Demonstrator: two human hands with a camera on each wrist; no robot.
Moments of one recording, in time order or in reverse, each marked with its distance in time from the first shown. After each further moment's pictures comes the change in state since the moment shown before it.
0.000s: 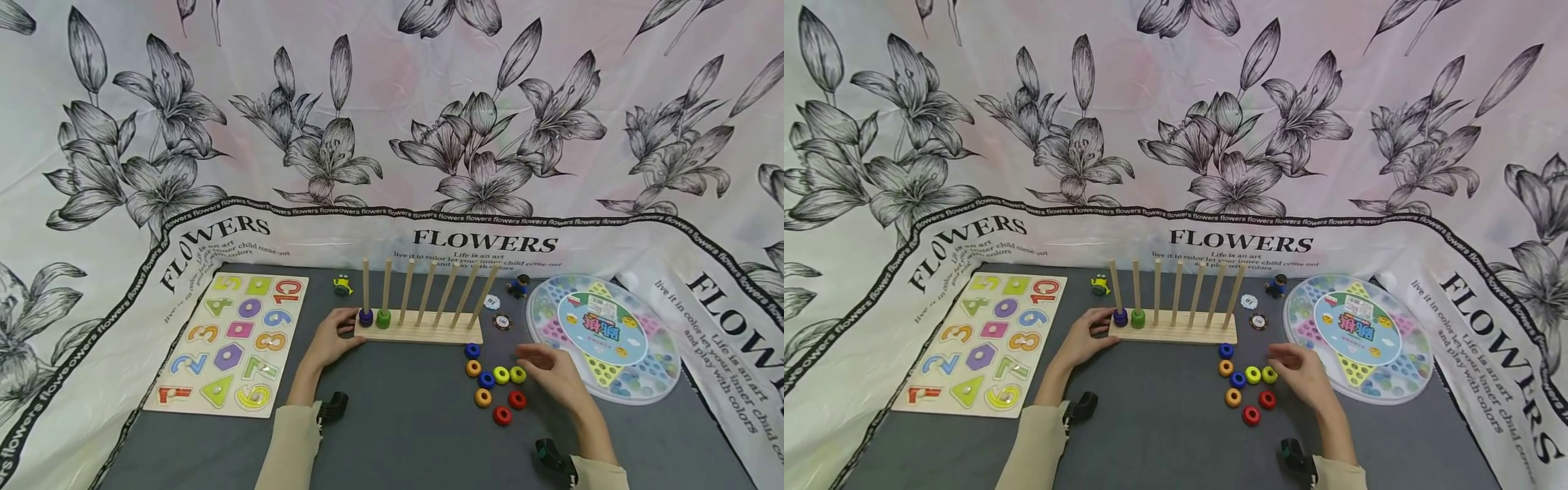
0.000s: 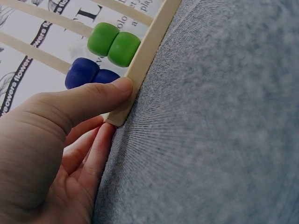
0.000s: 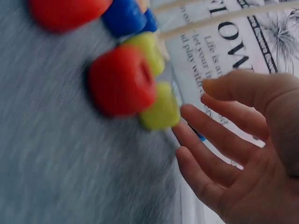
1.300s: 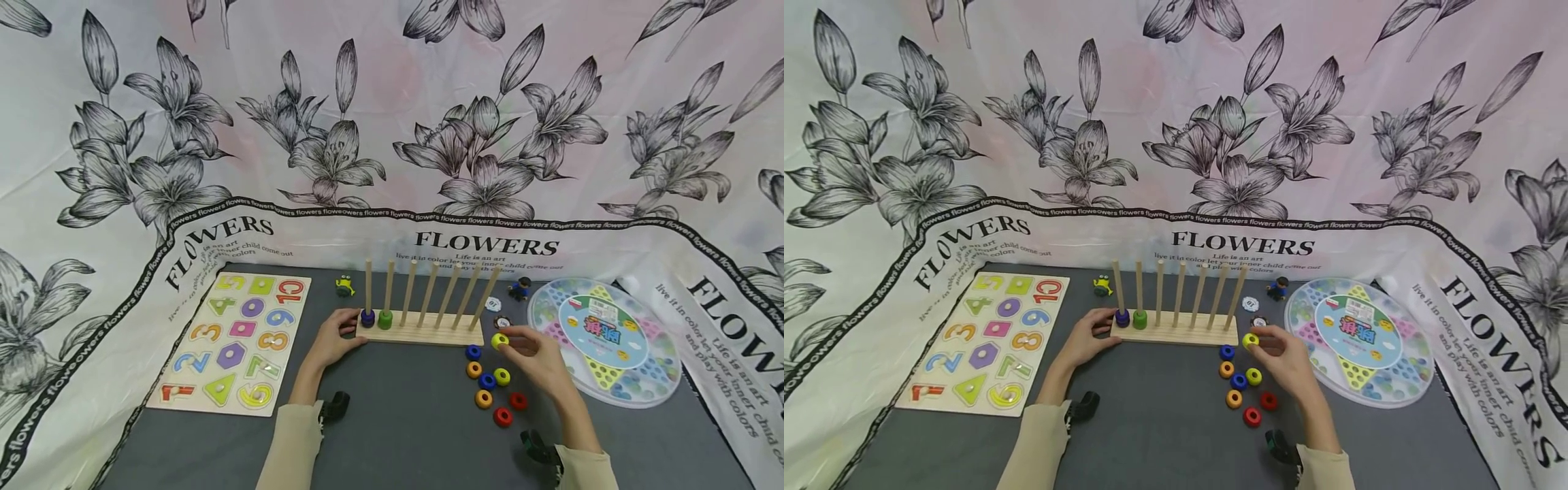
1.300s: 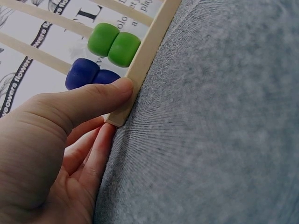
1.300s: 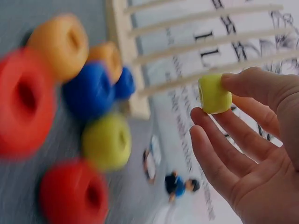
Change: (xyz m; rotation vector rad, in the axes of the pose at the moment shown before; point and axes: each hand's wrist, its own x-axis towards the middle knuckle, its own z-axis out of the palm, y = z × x) left_hand -0.002 0.000 0.000 0.016 -0.001 0.007; right_hand 0.013 -0.039 0.014 0.062 0.072 -0.112
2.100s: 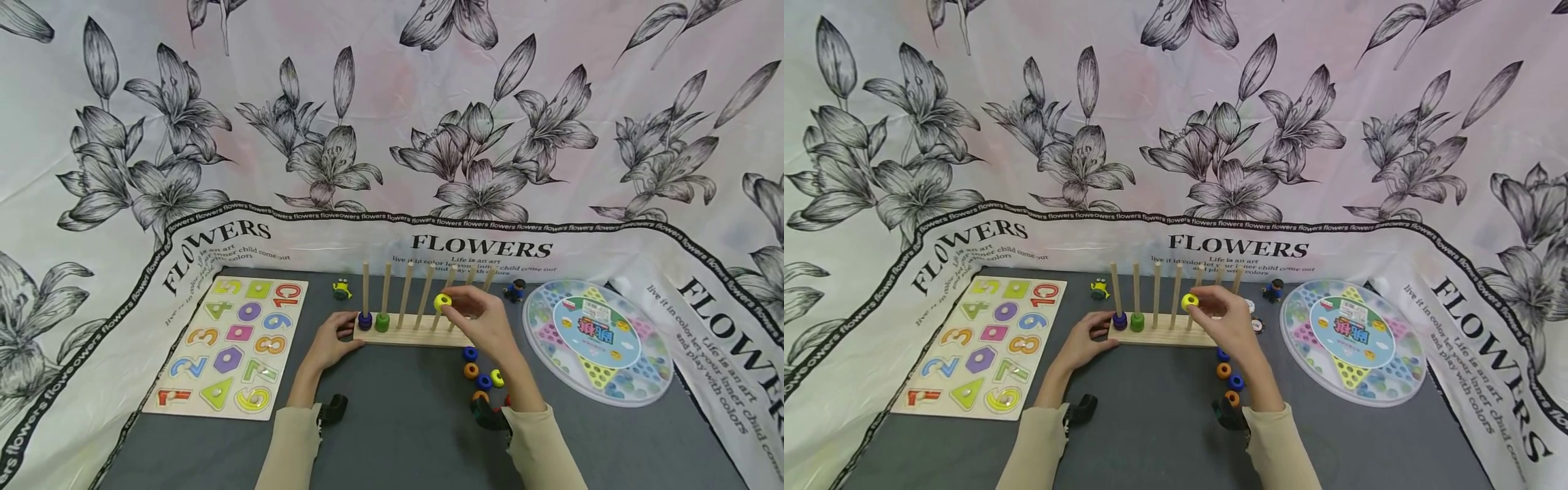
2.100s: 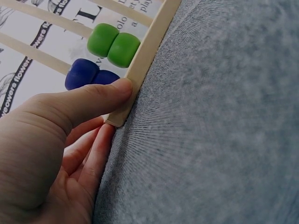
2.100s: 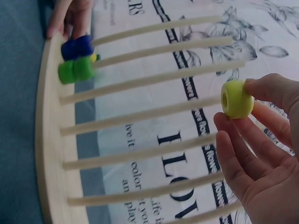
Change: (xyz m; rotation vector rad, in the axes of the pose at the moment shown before) left_hand -0.001 -0.001 0.000 -0.016 0.005 0.009; right_hand 0.038 -0.130 0.039 0.120 0.036 -0.278
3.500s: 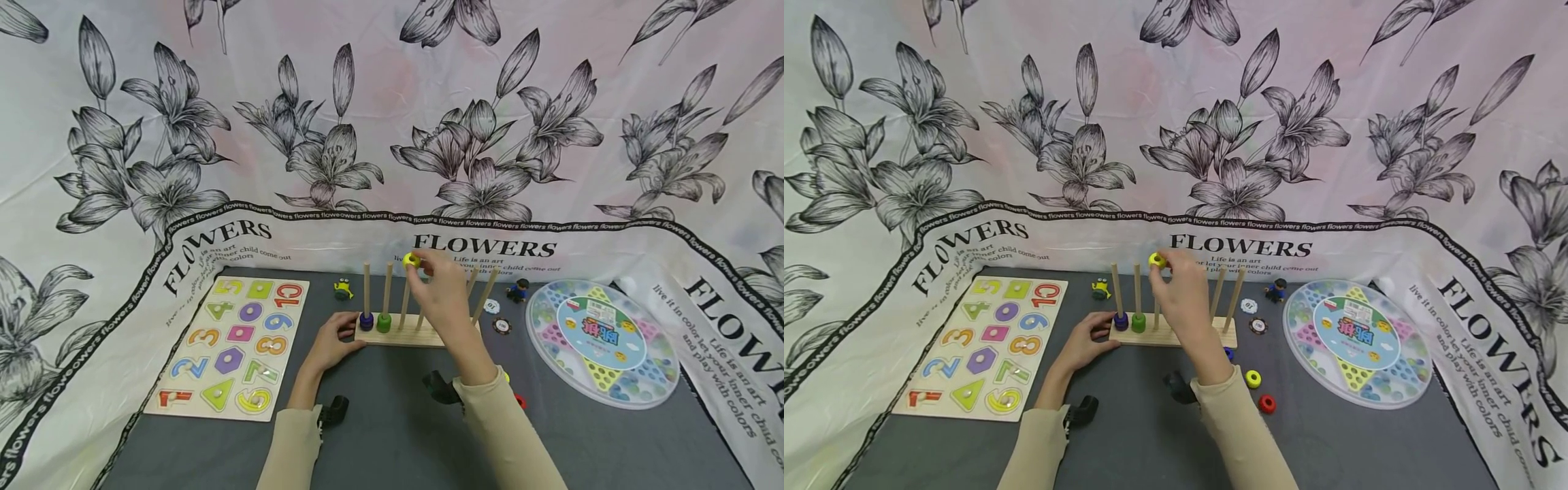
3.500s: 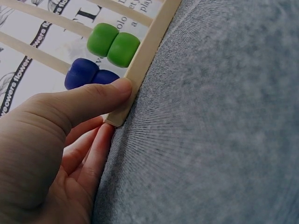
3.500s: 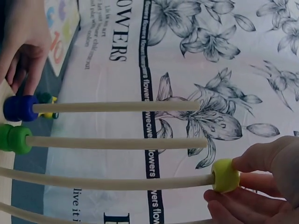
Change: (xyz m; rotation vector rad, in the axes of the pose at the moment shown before) left_hand 0.001 -0.001 0.000 -0.014 0.007 0.014; right_hand 0.058 -0.030 0.054 -0.300 0.257 -0.171
